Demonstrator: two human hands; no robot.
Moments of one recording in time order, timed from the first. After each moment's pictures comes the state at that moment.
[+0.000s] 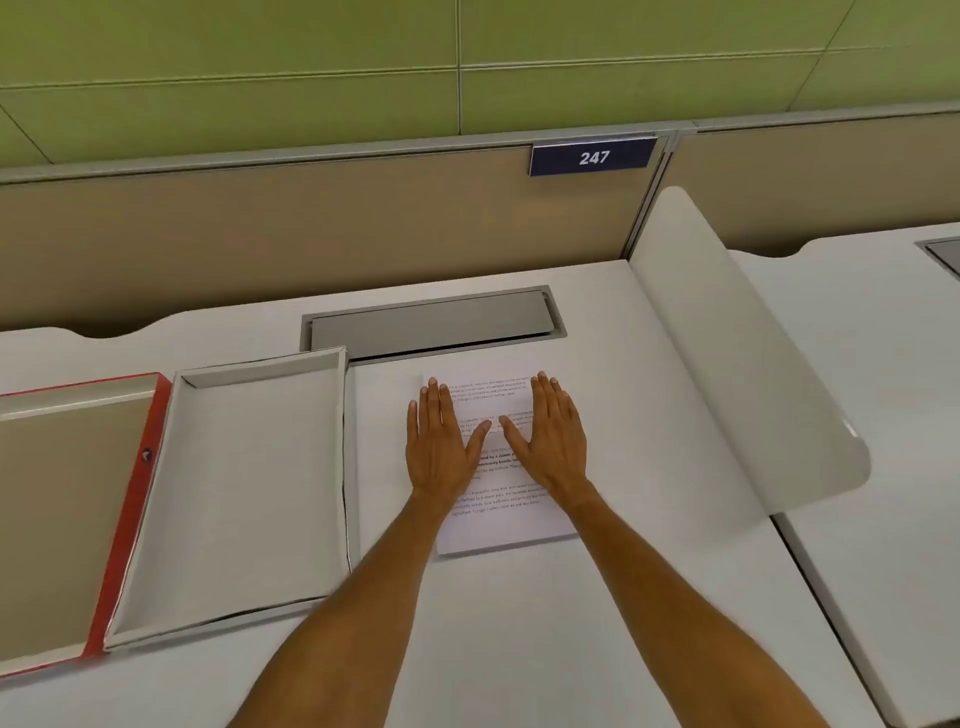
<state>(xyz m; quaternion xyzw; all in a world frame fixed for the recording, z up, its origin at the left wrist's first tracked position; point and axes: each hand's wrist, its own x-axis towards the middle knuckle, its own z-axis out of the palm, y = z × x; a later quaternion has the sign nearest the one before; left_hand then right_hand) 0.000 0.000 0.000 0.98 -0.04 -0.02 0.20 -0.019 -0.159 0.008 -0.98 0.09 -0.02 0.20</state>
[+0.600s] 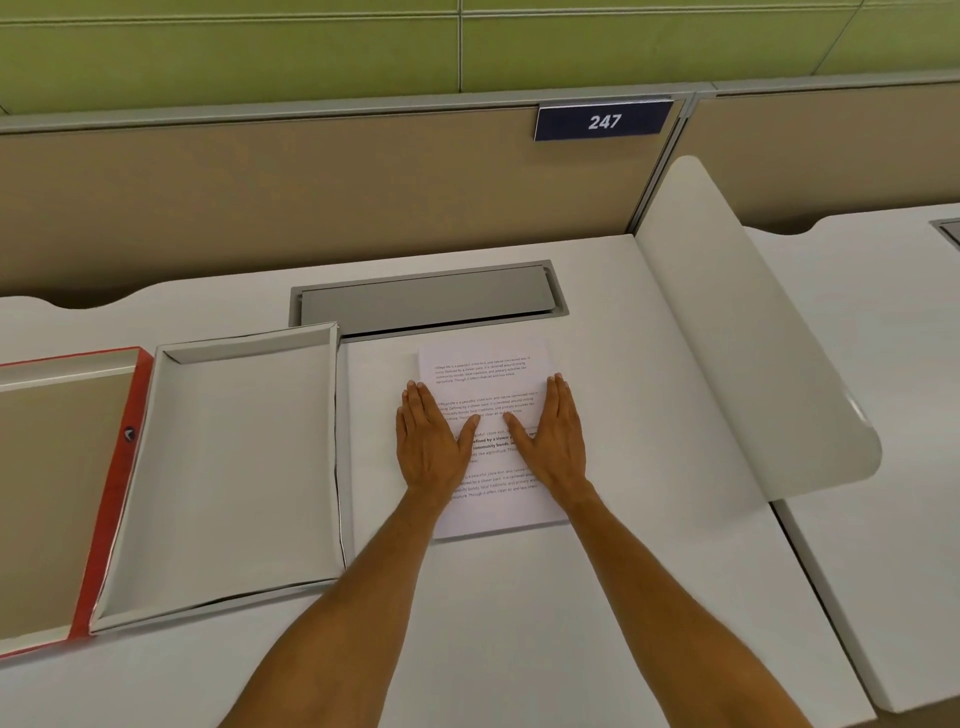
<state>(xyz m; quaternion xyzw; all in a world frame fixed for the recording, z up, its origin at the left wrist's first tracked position) -0.009 0.003 -0.022 0.97 0.05 -0.05 0.23 -0.031 -0.160 -0.014 -0.94 0.16 0.03 0.29</state>
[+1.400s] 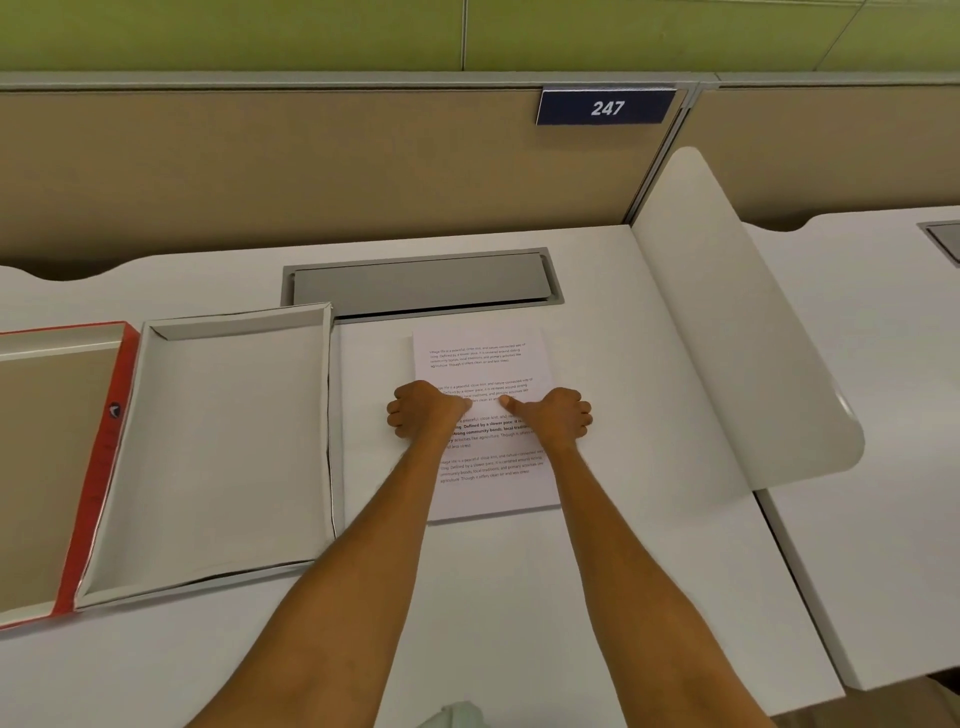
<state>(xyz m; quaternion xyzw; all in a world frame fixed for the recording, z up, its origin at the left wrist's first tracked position) 0.031 -0.016 0.019 0.87 0.32 -0.22 0.31 0.002 -0.163 0.005 -0.85 0.41 0.13 0.29</state>
